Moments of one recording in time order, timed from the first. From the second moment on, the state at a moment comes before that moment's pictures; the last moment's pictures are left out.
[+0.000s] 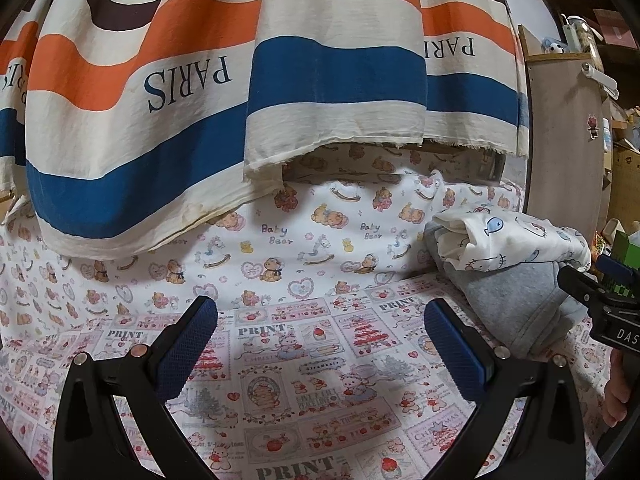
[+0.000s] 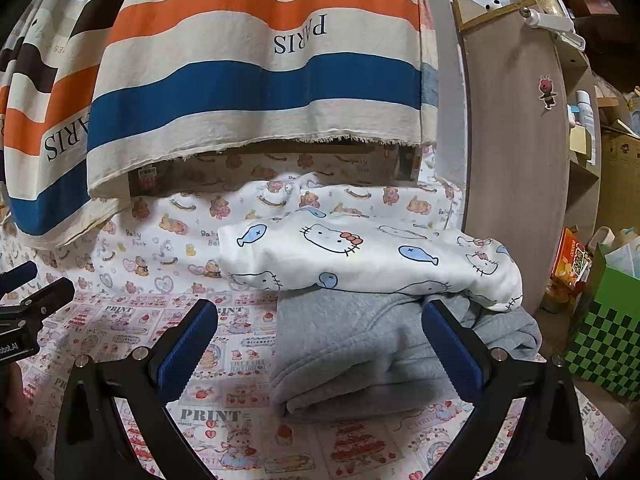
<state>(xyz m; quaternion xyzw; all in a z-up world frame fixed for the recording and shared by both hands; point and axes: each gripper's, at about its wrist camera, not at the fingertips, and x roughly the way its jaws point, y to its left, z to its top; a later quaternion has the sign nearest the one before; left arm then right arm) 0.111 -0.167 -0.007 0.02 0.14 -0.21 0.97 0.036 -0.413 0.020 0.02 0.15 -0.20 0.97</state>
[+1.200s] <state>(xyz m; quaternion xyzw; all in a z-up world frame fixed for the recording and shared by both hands) 0.113 -0.166 -0.008 0.03 0.15 -0.19 0.97 0.036 -0.412 0.020 0.01 0.15 -0.19 0.97</state>
